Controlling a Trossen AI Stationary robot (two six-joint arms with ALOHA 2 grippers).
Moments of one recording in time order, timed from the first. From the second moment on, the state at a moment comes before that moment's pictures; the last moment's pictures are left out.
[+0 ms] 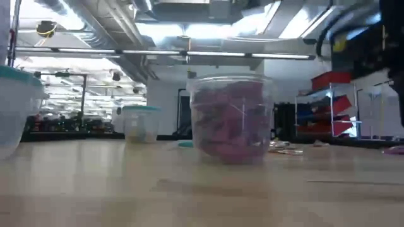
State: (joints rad) left arm -0.74 1.78 1.23 -0.27 -1.13 -0.45; right arm 0.50 1.35 0.66 -1.08 0.15 1.23
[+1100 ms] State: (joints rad) left arm -0.72 1.78 1.23 -0.25 -1.01 -0.49; right arm 0.50 1.36 0.60 -0.37 -0.04 0.97
